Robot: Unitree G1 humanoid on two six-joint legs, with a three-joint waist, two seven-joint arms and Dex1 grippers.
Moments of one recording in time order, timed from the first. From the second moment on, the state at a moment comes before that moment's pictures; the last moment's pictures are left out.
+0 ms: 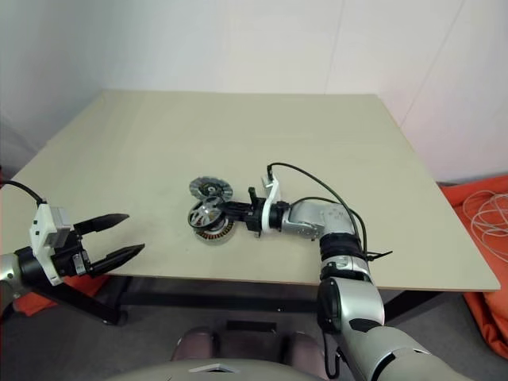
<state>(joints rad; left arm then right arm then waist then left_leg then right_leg) 0.27 0.77 0.43 -0.31 -0.61 0.32 -1.05 -0.72 -0.05 -0.31 0.69 1.33 1.38 -0.03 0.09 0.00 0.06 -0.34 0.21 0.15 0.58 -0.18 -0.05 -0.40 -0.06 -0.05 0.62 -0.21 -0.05</state>
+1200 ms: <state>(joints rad) 0.24 0.76 0.40 -0.31 -0.61 0.32 -1.04 -0.75 0.01 -0.47 0.65 1.14 1.46 0.01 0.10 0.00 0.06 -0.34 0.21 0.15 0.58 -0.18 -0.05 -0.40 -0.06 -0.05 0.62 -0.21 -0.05</state>
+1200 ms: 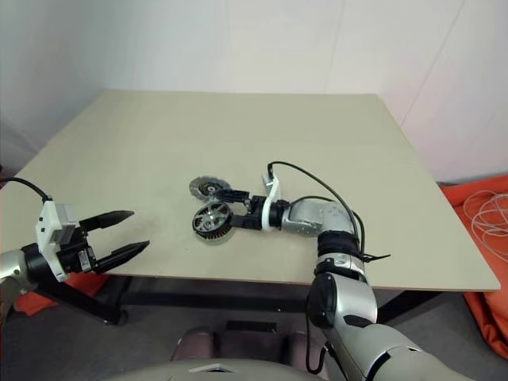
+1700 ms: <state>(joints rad) 0.20 0.75 0.35 -0.29 -0.59 0.31 -1.04 -0.75 -0.05 -0.53 0.52 1.14 1.61 -0.05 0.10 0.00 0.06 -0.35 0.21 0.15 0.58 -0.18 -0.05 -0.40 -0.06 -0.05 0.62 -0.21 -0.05</state>
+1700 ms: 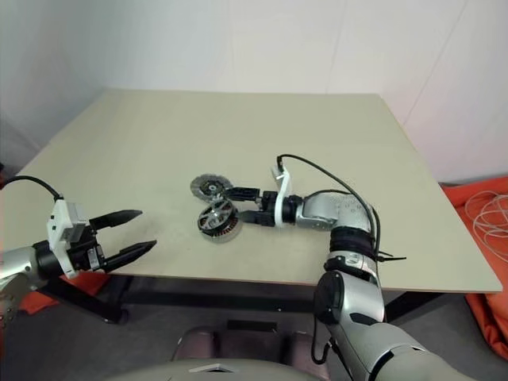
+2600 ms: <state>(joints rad) 0.18 0.74 0.34 -0.28 -0.57 0.31 -1.05 -0.63 -0.38 -0.02 0.03 0.92 1.32 0.40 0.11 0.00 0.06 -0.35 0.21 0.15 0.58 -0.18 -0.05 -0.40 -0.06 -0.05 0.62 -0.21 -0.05</state>
